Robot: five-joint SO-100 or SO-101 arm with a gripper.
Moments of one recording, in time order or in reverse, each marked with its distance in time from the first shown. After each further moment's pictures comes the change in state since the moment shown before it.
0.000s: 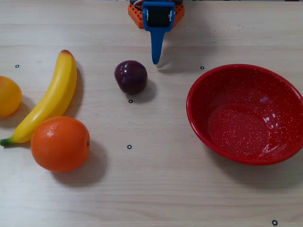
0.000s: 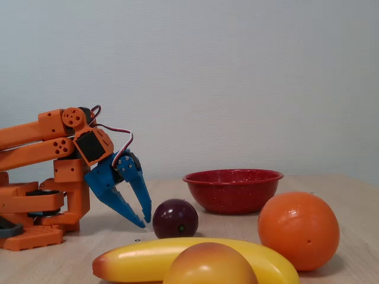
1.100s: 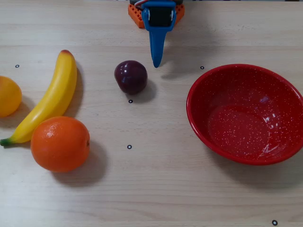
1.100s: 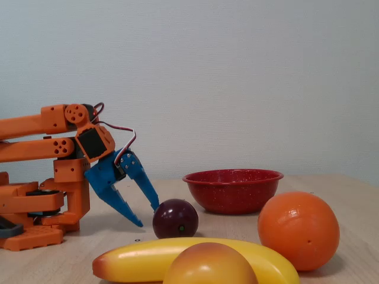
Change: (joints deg) arm 0.1 -11.9 -7.6 -2.4 -6.1
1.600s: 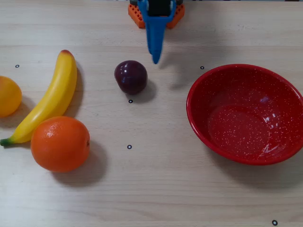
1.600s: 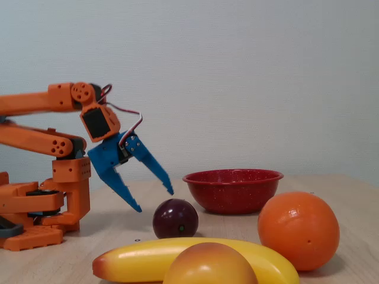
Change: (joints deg) arm 4.6 -18.6 -15.2 0.7 -4.7
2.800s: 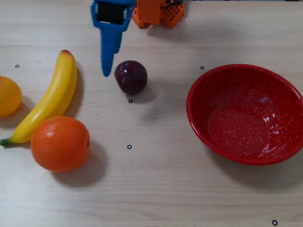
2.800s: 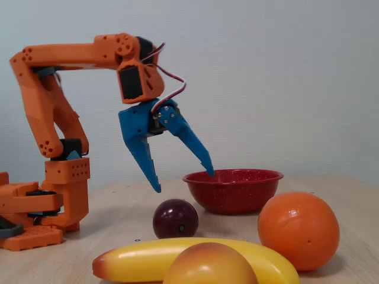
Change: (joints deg) arm 17.2 -48.9 -46.8 8.3 -2.1
